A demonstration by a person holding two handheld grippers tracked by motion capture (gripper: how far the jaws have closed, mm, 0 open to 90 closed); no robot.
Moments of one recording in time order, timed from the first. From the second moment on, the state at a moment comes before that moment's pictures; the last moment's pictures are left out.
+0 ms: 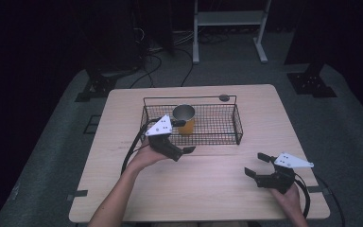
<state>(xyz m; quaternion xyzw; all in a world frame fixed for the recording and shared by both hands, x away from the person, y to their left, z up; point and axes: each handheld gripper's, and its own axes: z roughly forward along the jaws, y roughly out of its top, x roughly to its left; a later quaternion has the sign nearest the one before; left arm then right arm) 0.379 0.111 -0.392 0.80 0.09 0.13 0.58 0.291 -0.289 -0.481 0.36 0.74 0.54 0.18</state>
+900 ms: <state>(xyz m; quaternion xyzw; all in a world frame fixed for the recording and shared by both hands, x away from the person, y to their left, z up) 0.344 0.128 -0.413 0.78 0.11 0.13 0.60 0.291 -0.289 -0.481 0.36 0.74 0.53 0.18</state>
